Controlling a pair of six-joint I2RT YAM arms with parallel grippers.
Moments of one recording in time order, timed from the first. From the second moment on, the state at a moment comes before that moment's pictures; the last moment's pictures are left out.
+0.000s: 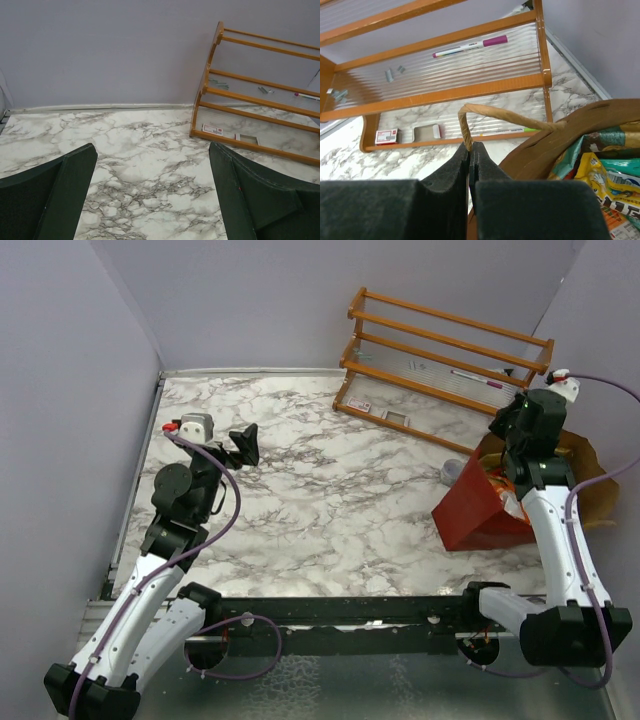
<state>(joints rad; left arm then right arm) -0.38 0.70 0.70 0.15 -0.17 -0.12 -0.04 1.12 1.10 -0.28 0.26 0.43</state>
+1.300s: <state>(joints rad) -0.38 0.75 0.70 0.15 -0.18 -0.12 -0.02 0.95 1.16 -0.71 -0.63 0.34</state>
